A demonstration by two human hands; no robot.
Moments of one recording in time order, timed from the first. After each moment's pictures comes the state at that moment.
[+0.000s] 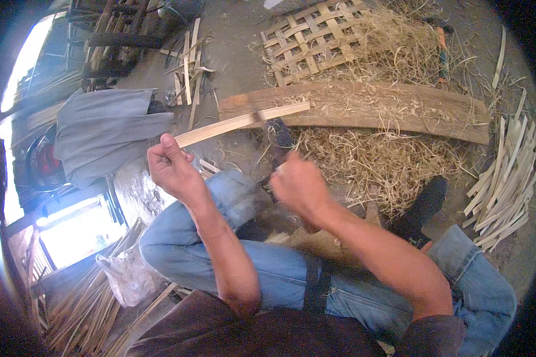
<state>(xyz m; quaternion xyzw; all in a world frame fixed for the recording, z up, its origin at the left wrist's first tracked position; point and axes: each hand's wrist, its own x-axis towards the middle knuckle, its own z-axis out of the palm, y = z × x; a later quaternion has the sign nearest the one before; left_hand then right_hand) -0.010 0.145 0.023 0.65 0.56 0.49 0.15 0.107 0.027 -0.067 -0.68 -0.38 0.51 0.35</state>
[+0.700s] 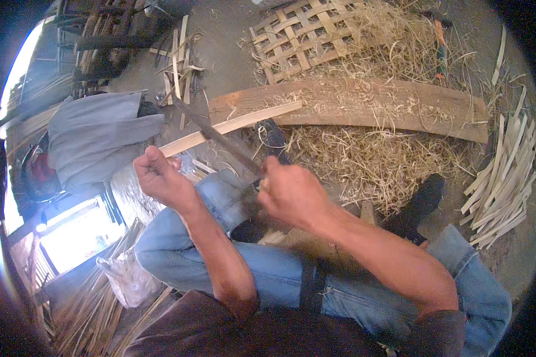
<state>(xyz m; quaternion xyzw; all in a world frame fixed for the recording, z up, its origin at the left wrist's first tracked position) -0.010 0.148 0.013 0.67 0.54 0.50 0.13 0.129 0.025 -0.055 -0.63 -0.48 0.51 0.33</state>
